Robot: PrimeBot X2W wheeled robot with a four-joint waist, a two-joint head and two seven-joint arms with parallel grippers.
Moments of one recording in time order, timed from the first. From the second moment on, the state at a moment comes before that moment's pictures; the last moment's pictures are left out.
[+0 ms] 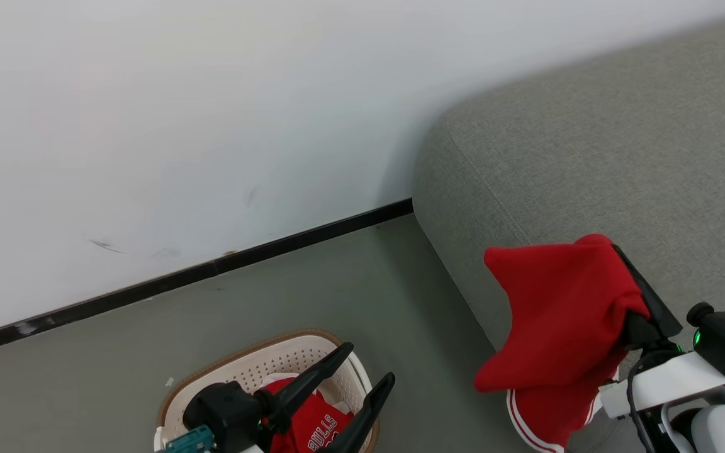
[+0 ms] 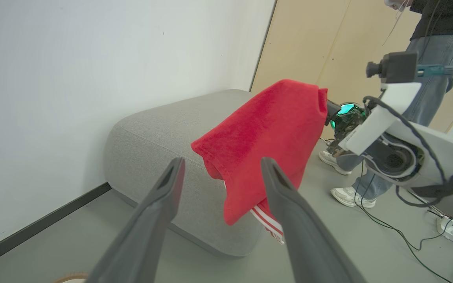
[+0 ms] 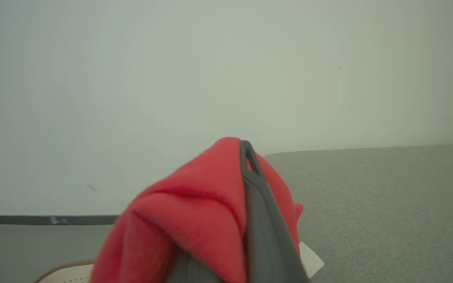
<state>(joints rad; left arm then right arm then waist) -0.21 0.36 -0.82 -0.21 -0.76 0.01 -0.17 -0.04 -0.12 0.02 -0.05 0.08 0.13 -0.26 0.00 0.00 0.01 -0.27</state>
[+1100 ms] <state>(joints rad) -0.18 0.45 -0.82 -0.26 -0.73 -0.01 -0.19 -0.44 -0.18 -0.32 0.17 0.31 0.13 -0.10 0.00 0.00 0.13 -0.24</state>
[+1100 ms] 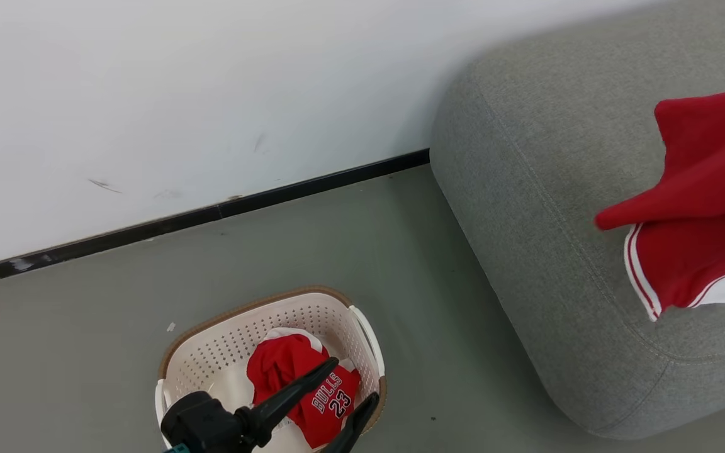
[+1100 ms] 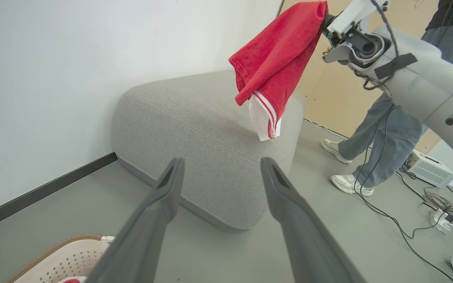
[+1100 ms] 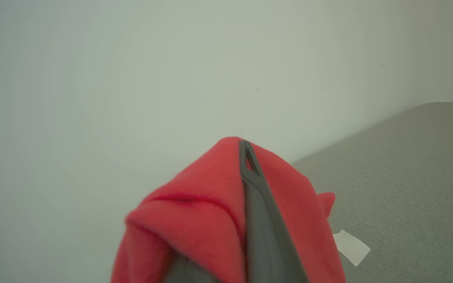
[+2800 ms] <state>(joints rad) -0.18 0.65 -0.72 -0.50 -0.73 -0.06 -0.20 -0.69 -0.19 -0.61 0.17 0.19 0.13 0.08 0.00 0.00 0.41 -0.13</state>
